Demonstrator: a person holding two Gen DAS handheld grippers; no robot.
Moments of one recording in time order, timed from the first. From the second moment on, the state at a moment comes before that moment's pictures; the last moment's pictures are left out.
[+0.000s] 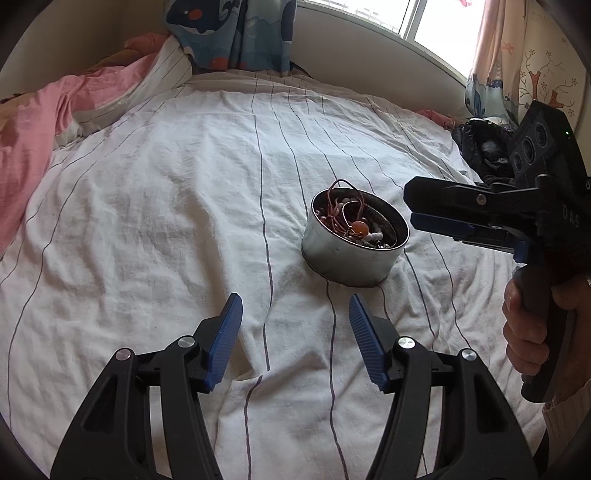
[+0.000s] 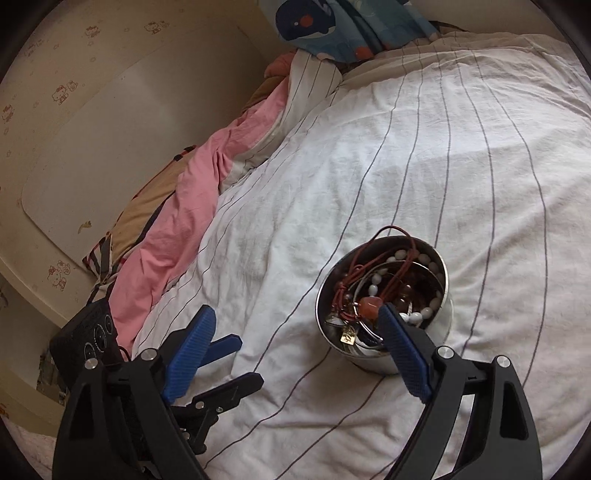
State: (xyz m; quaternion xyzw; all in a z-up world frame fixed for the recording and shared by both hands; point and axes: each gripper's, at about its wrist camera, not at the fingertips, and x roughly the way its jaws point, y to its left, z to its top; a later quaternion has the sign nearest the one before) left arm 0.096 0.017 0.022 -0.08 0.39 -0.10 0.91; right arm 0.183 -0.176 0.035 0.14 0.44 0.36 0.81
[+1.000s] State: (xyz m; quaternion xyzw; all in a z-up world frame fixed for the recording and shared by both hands) left arm 0.070 0.006 0.040 -0.04 0.38 -0.10 0.92; right arm 0.132 -0.197 0.042 0.05 0.43 0.18 0.88
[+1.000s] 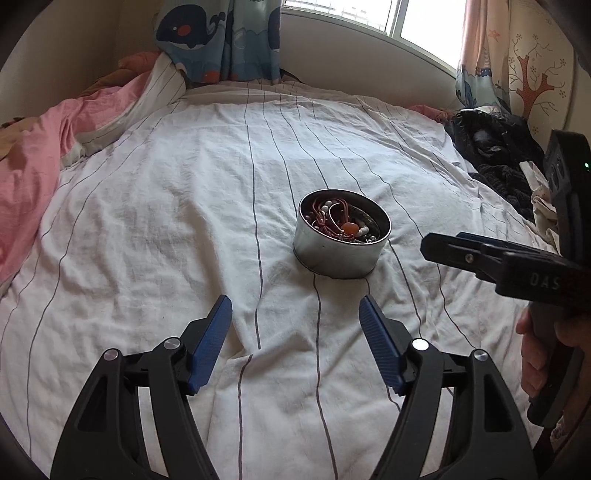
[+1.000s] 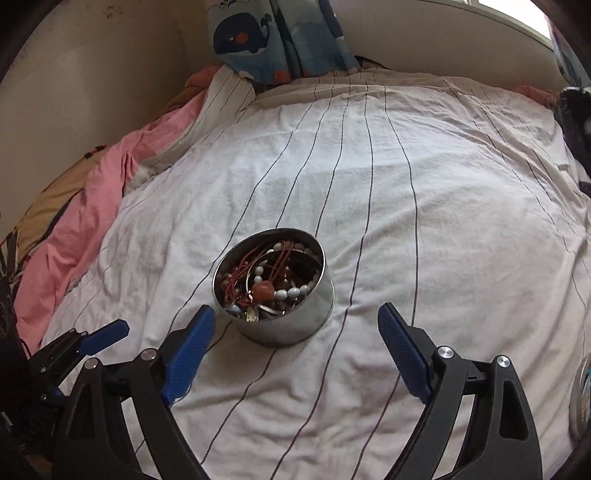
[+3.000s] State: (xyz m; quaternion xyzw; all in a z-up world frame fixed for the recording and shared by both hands) left arm 0.055 -0.008 -0.009 0.04 0.41 -0.02 0.91; right arm 0.031 -0.183 -0.008 0.02 0.41 0.05 0.91
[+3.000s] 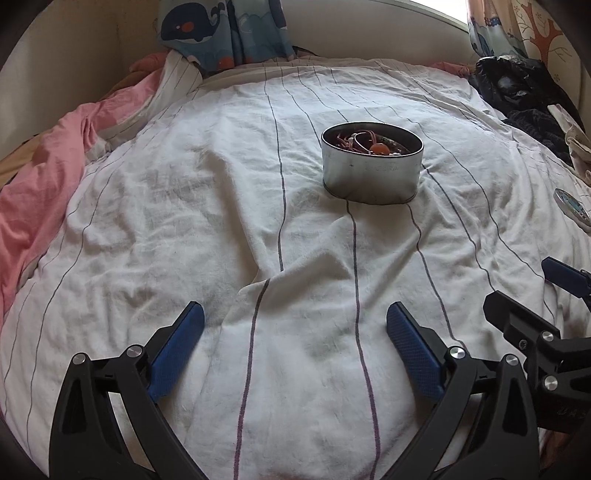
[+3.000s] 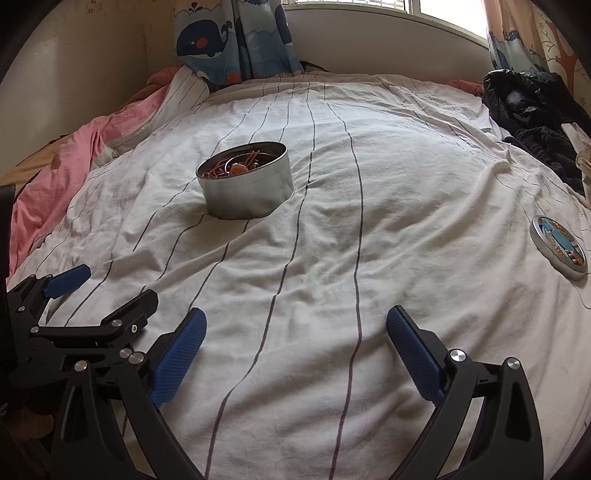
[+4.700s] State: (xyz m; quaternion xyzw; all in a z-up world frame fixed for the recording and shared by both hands) left arm 0.050 -0.011 -0.018 0.06 0.43 -0.01 0.90; right arm 0.034 -0.184 -0.019 0.03 0.42 0.05 0.90
